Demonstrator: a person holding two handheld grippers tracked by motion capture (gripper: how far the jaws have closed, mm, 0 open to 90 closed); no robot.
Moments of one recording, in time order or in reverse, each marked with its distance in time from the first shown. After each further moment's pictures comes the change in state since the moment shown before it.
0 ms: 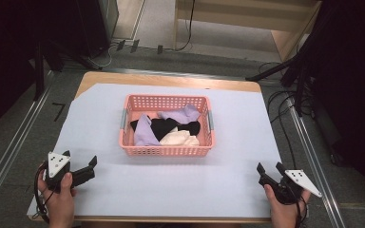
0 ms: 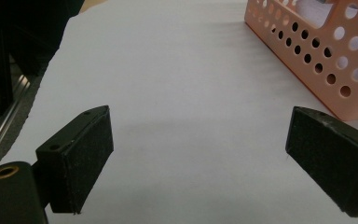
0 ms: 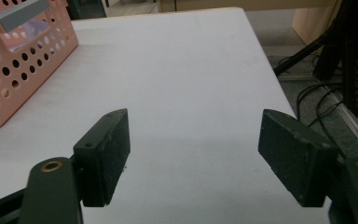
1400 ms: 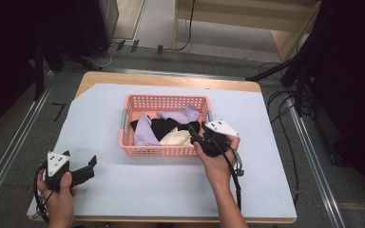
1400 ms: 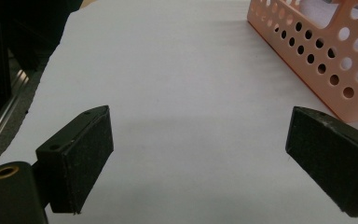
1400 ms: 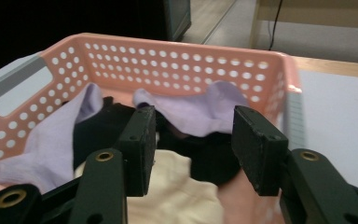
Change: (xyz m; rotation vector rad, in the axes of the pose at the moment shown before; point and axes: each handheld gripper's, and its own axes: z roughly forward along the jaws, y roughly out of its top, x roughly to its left) left arm 0.001 0.000 0.001 0.010 0.002 -0.021; right arm 0.205 0.089 0.088 0.072 0.278 -0.143
